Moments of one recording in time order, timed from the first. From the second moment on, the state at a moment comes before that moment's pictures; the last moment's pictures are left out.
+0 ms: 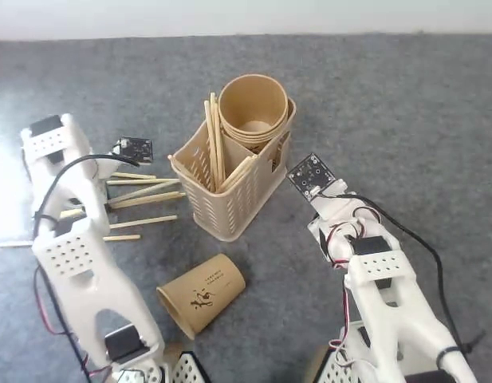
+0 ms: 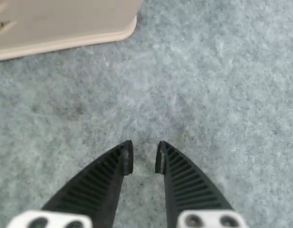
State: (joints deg) left arm -28.8 44.9 -25.6 98.1 -96.6; right arm -12.0 -36.0 72.3 23.7 30.9
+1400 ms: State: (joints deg) left arm -33.2 8.0 13.4 82.6 -95.0; right arm -12.0 -36.0 73.3 23.7 30.9
